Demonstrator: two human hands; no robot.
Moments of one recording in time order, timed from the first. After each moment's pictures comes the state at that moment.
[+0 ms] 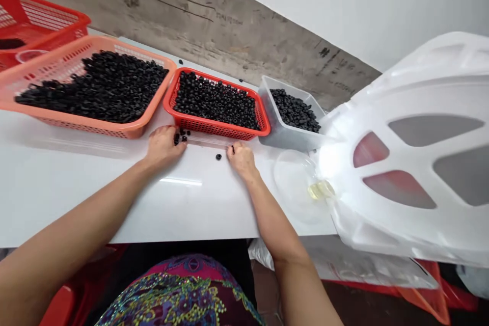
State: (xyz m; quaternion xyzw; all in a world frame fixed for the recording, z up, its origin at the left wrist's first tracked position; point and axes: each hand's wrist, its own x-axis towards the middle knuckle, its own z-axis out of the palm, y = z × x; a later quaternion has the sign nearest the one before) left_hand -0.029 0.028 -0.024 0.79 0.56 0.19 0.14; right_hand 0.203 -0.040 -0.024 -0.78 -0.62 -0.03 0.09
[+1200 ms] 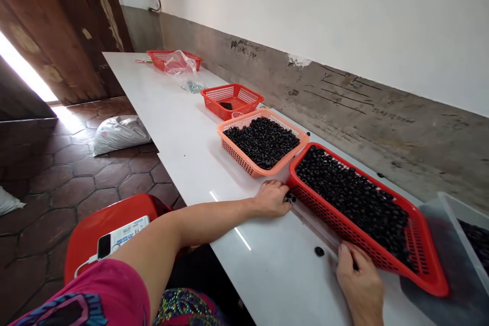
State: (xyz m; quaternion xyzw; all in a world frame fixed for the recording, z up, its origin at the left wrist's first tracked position) left_hand -0.026 0.034 -0.018 0.76 0.56 0.29 0.18; right_hand 0.241 -0.006 -0.048 -0.62 -0.67 -0.01 0.41
